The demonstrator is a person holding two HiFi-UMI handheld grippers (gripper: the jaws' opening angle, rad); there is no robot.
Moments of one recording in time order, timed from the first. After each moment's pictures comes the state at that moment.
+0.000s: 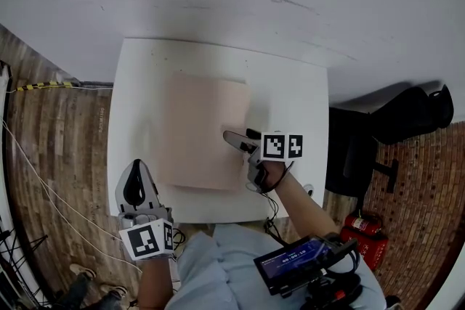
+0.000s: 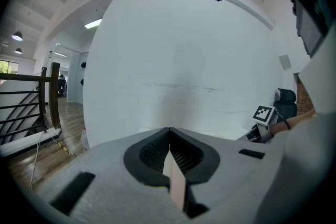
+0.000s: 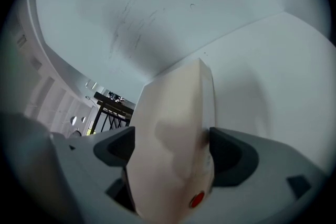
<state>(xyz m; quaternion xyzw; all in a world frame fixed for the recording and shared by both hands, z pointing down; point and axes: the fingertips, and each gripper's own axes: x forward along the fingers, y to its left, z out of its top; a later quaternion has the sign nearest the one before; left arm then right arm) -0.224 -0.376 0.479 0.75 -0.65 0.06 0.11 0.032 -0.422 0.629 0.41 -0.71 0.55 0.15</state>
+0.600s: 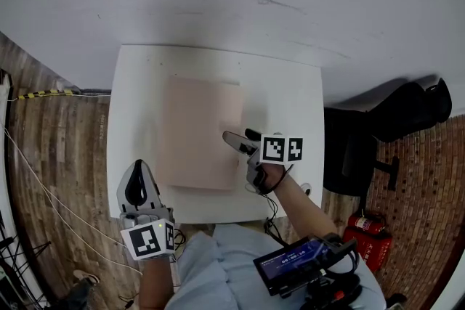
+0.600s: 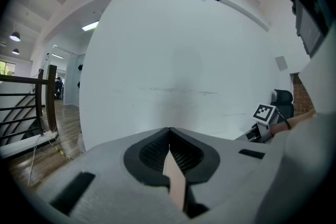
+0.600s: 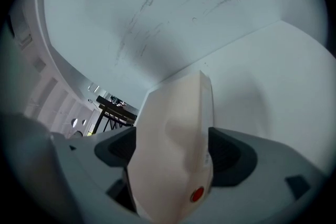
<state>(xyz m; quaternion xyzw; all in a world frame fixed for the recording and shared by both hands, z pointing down) -0.208 -0.374 0.464 0.76 -0.64 0.06 0.09 0.042 -0.421 0.607 0.43 -0.72 0.53 0.13</state>
